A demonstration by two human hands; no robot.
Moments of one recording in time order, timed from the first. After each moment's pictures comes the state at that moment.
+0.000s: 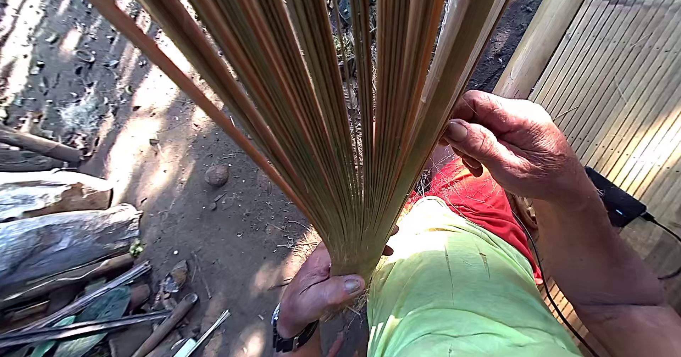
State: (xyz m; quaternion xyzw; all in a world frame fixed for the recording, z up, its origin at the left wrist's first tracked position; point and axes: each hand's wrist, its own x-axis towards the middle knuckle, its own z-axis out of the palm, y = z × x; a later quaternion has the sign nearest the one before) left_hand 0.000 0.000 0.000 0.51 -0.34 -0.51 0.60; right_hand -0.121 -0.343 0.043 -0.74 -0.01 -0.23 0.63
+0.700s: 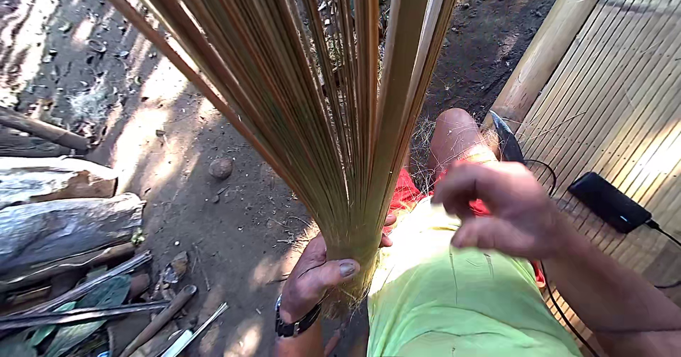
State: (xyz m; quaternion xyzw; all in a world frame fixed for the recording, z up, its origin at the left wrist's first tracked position) left_hand -0.001 -0.001 0.006 0.50 -0.32 -0.47 0.65; right_hand -0.145 -0.296 0.030 -0.73 -0.09 -0.20 0.65
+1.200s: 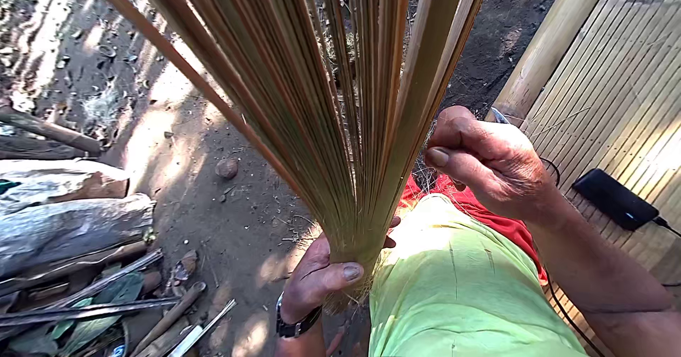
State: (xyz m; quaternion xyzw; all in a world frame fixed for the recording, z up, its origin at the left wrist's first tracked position) left_hand 0.000 -0.001 0.003 0.48 -0.32 -0.50 0.64; right_hand -0.117 -0.313 0.036 -0.73 -0.03 -0.26 0.64
